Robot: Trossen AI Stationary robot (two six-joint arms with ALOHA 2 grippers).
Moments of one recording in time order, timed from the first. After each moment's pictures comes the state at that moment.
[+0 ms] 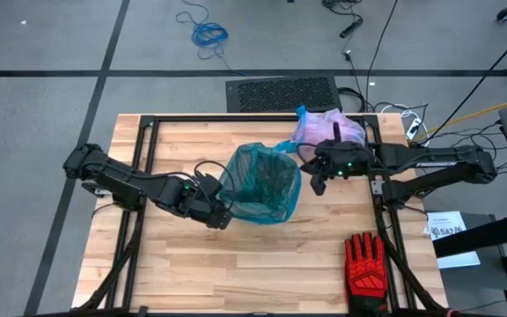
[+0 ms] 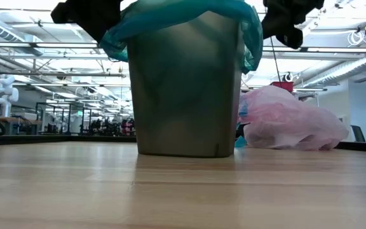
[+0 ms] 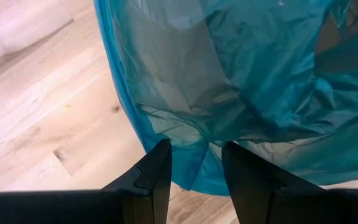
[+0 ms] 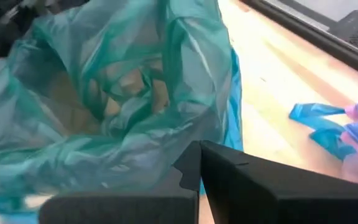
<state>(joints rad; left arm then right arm) -0.34 1.48 1.33 -1.08 -0.40 -1.20 -0.03 1.03 0.93 -0.53 0.17 0.51</state>
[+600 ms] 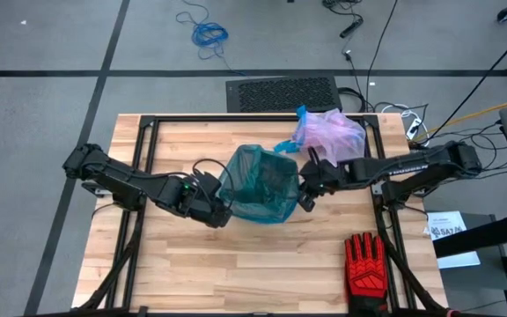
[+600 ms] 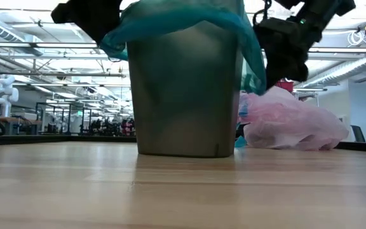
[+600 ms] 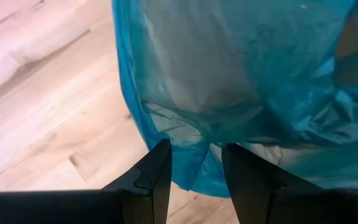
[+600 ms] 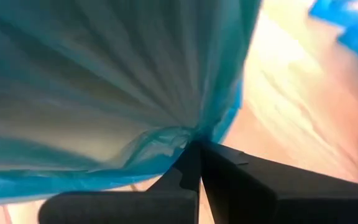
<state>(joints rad) -0.34 1.48 1.33 -1.11 -0.44 -1.20 0.03 1.25 0.83 -0.52 0.18 0.62</state>
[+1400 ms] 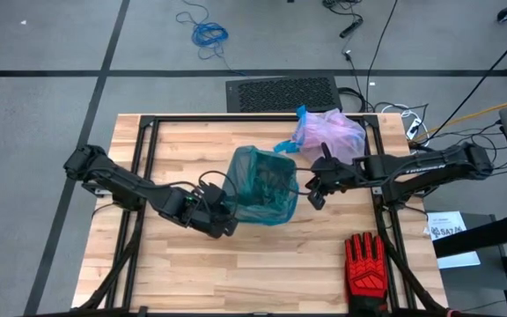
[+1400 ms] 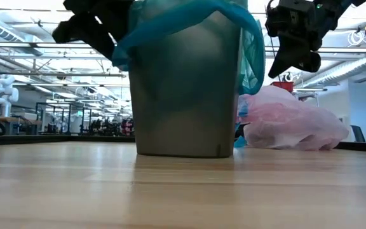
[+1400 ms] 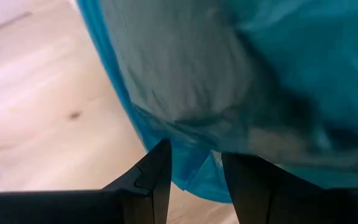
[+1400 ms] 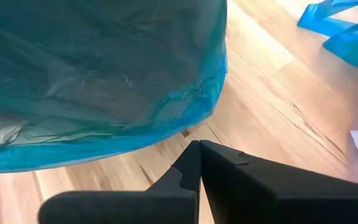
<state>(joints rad) -0.39 1.49 1.18 -0.82 -0.47 -1.25 0.05 1.09 0.80 -0.59 0.18 0.67</state>
